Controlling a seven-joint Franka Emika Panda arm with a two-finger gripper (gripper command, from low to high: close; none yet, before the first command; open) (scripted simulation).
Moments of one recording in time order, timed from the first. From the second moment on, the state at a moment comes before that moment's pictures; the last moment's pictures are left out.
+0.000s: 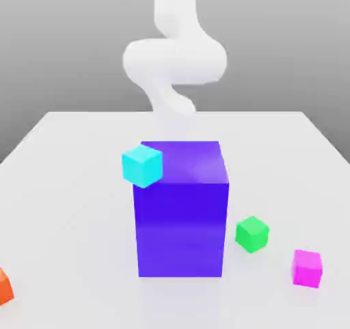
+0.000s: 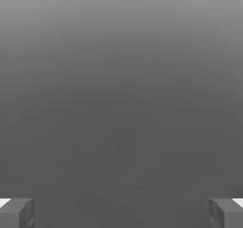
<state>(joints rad) 0.06 -0.71 -0.01 -2.32 0.01 2.34 0.72</state>
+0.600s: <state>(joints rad) 0.39 -0.05 0.07 -2.48 0.07 2.63 0.19</state>
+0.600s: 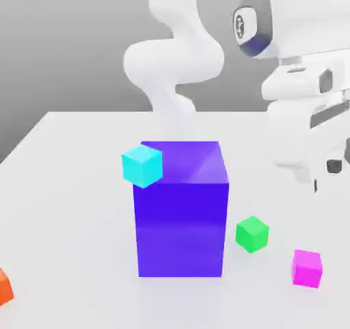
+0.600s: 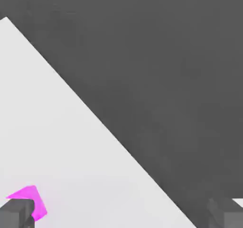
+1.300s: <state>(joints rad) 0.51 0.38 0.07 -2.51 -0.10 2.88 0.12</state>
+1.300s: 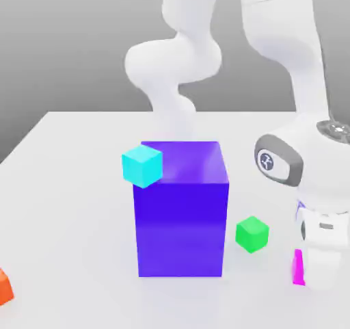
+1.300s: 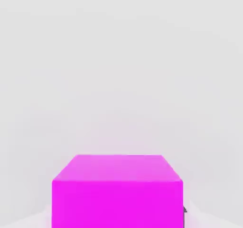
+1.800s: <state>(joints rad) 0.47 -0.15 0.11 -2.85 0.10 2.70 0.18</state>
